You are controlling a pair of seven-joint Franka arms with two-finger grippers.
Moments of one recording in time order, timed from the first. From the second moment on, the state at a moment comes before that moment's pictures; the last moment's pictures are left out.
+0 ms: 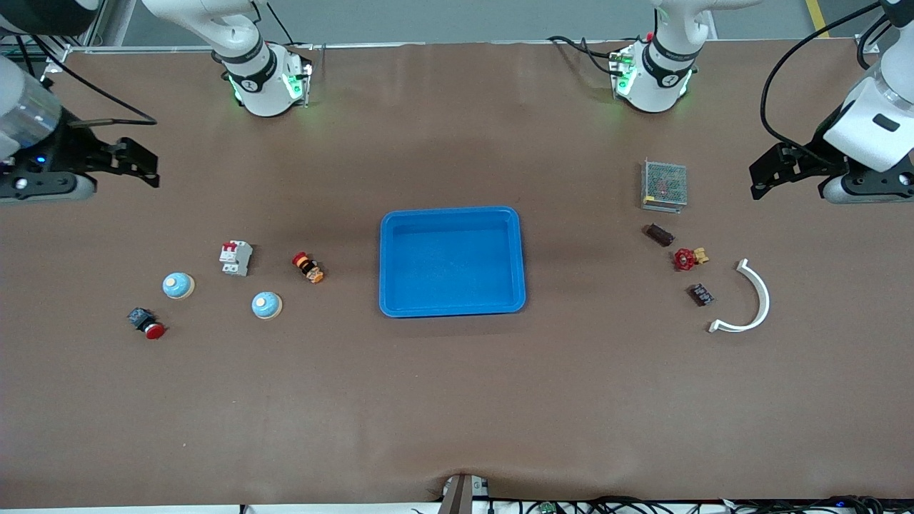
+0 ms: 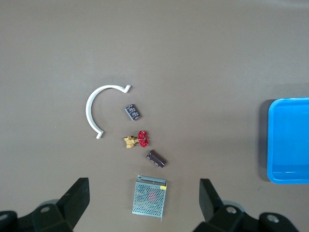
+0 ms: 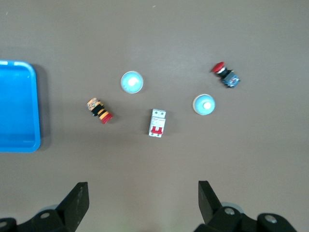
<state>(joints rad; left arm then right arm) 0.03 -0.03 -0.16 -1.61 0.04 1.63 -0.12 0.13 -0.08 -0.09 -1.71 -0.04 1.58 -0.02</state>
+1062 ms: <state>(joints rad) 0.03 -0.04 -0.16 -1.61 0.04 1.60 -0.12 0.01 0.03 -0.09 -1.51 -0.01 1.64 -0.04</state>
